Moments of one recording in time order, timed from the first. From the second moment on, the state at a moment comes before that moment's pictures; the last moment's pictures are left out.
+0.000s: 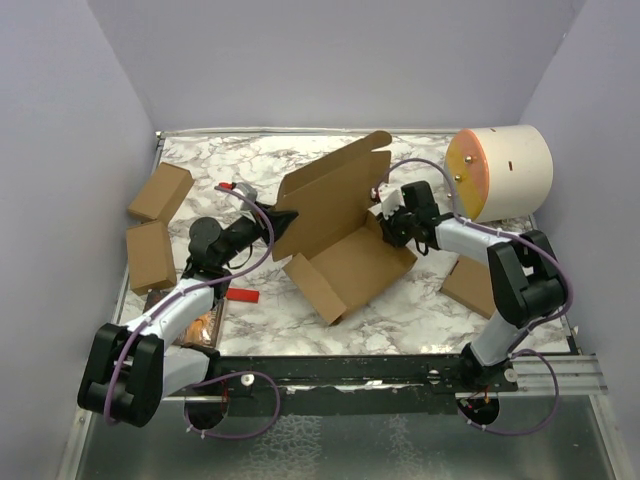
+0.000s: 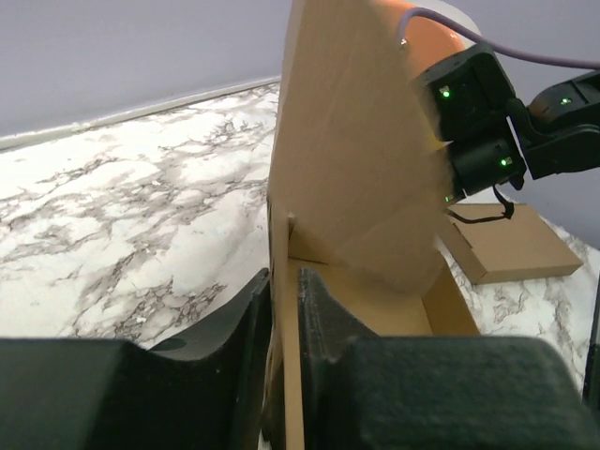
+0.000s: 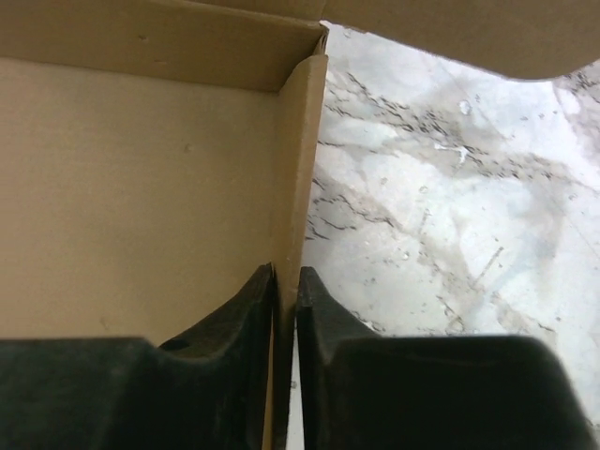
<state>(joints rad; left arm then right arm) -0.29 1.14 0.47 0.82 0.58 -0.33 0.38 1.70 0.93 -0.09 -0.23 -0.35</state>
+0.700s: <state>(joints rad) -0.29 0.84 0.62 -0.04 0.16 -0.51 0.34 1.66 0.91 -0.06 -0.23 -0.26</state>
